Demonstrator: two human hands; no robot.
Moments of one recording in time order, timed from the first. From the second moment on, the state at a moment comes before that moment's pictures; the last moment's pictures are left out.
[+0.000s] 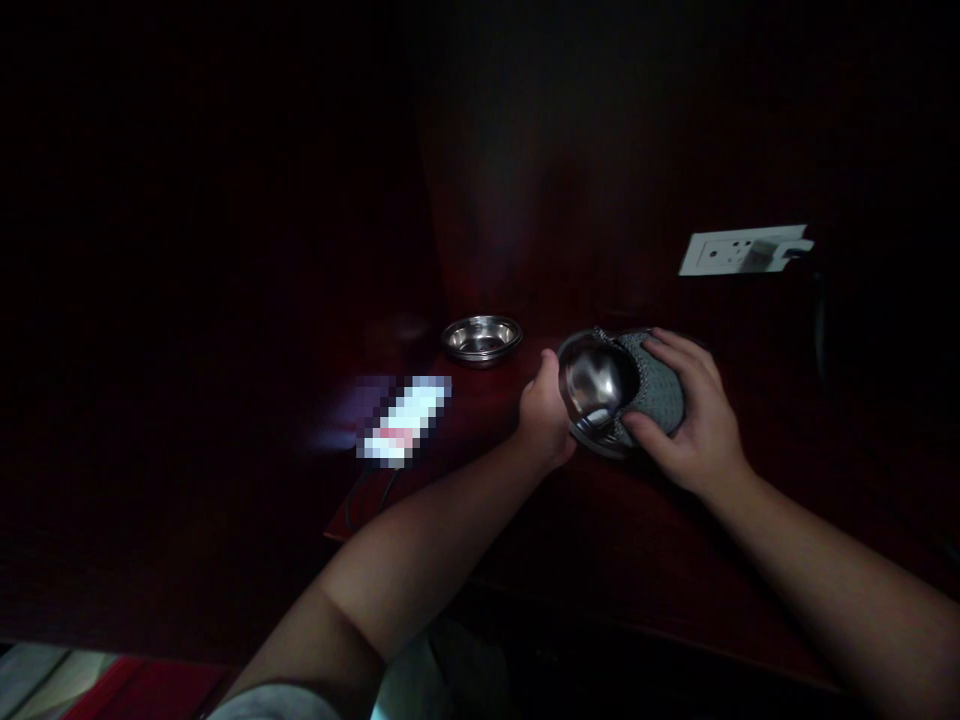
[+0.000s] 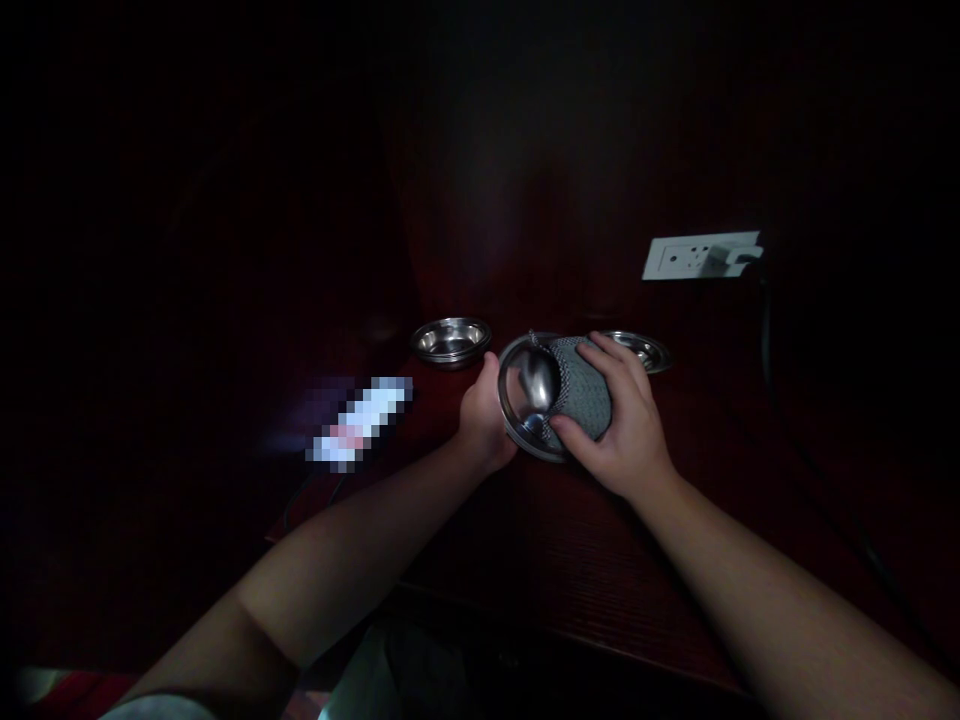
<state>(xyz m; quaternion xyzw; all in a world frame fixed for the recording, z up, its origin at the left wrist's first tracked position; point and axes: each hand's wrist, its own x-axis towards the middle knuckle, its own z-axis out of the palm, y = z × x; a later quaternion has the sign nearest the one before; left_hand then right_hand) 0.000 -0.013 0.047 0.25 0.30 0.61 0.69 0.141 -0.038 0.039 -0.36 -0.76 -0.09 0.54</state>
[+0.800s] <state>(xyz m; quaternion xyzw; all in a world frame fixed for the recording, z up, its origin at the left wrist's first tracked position) -0.014 -0.039 0.037 0.67 0.28 0.51 0.46 0.142 -0.035 0.030 -0.45 -0.68 -0.01 0.58</state>
